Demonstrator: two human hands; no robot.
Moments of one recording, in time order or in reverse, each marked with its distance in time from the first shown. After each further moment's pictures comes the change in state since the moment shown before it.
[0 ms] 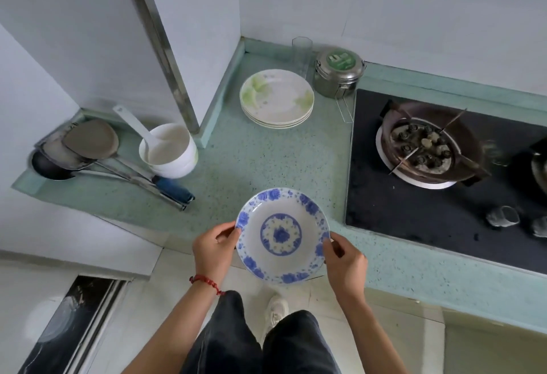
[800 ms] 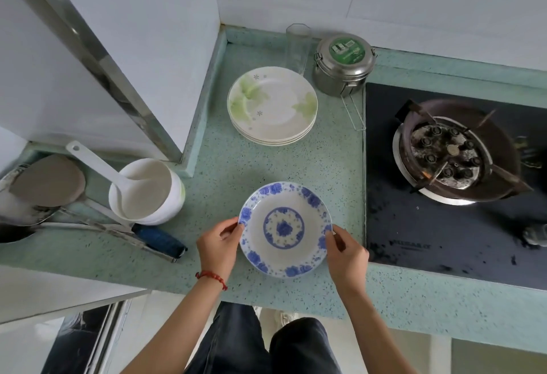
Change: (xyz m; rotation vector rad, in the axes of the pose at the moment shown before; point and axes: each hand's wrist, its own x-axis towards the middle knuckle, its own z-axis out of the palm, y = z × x) left_hand 0.118 -0.014 0.042 0.043 -0.092 -0.018; right_hand 0.089 -0.007 0.060 -0.027 0.074 0.064
